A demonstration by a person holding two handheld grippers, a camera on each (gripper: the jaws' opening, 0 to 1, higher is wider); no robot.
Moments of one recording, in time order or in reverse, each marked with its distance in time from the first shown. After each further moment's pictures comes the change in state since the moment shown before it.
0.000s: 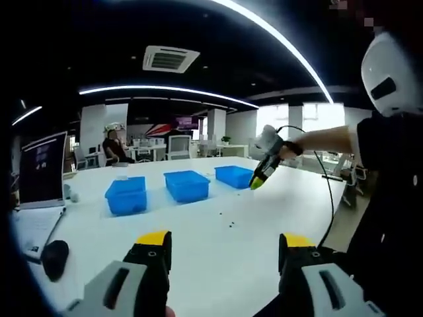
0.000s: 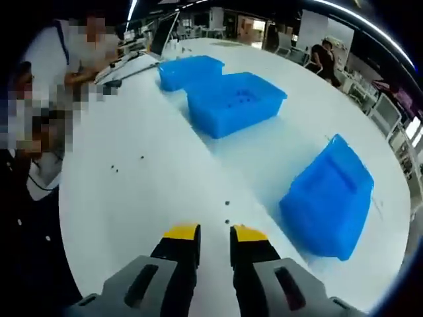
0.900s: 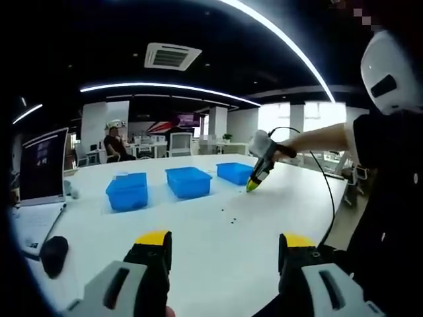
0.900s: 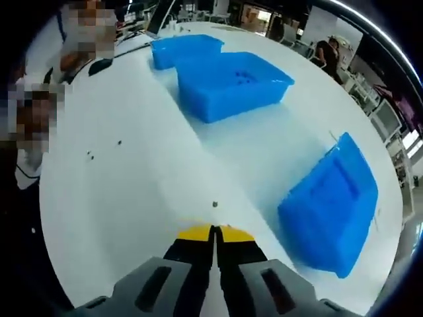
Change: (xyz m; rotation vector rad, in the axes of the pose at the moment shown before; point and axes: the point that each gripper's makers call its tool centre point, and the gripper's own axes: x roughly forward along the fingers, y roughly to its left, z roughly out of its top) left arm 0.003 0.002 -0.007 -0.007 0.013 0.005; right arm 0.022 -0.013 -0.008 -0.061 0.084 -0.062
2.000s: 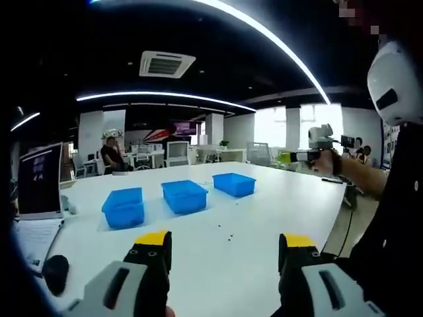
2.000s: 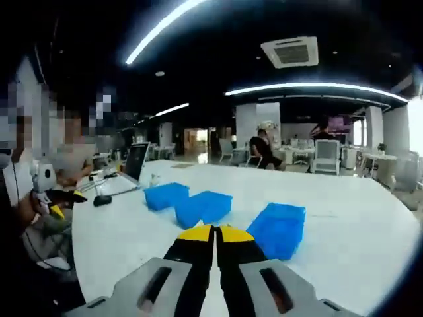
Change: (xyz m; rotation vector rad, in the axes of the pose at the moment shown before) left arm 0.010 -0.008 0.029 0.038 -0.043 -0.012; right arm -0.195 0.022 -0.002 0.380 -0.962 -0.336
